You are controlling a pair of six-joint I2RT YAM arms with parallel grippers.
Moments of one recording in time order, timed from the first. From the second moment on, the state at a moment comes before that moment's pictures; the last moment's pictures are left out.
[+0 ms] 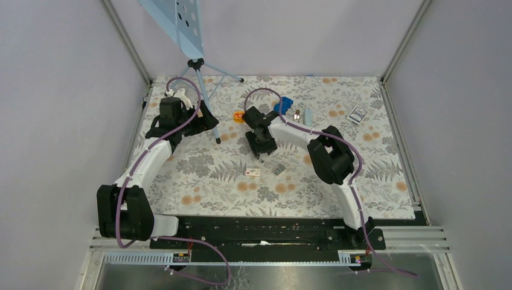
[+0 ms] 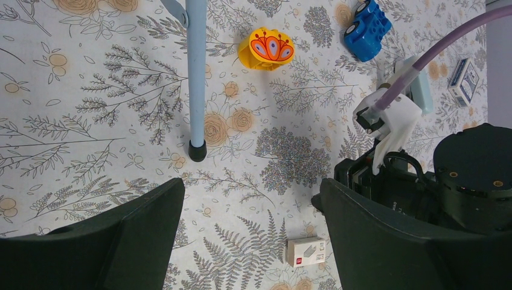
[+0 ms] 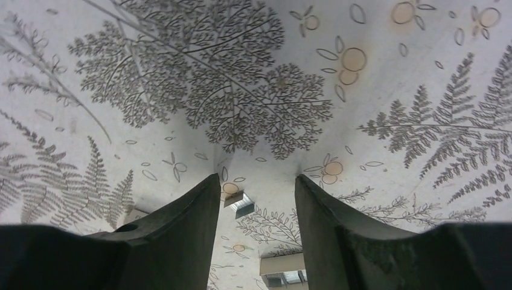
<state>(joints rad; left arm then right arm) -0.08 1.33 0.97 -0.24 0.29 -0.44 0.76 2.23 1.75 -0.81 0.05 0.33</state>
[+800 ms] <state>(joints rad) -0.08 1.33 0.97 -0.24 0.29 -0.44 0.77 2.14 1.61 -0.77 0.05 0.31</state>
